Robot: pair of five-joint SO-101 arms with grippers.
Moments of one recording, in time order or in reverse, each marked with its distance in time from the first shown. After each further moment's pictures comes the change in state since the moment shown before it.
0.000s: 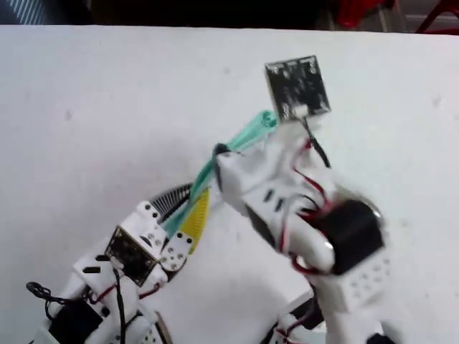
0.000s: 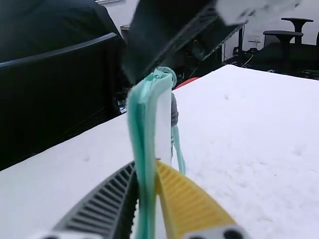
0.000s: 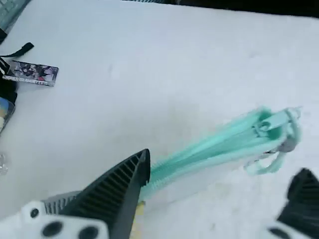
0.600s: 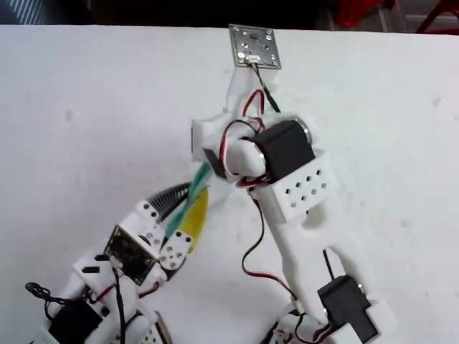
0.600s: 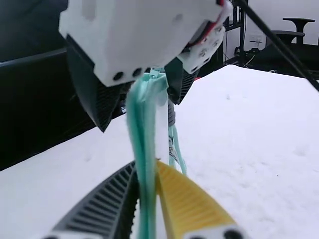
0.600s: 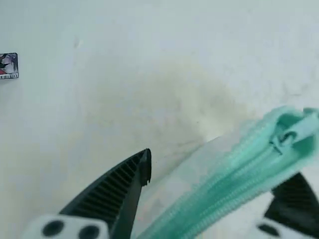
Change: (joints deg) left arm -0.3 0.0 0.0 0.0 0.0; right arm 1.6 23.7 -16.6 8.1 -7.0
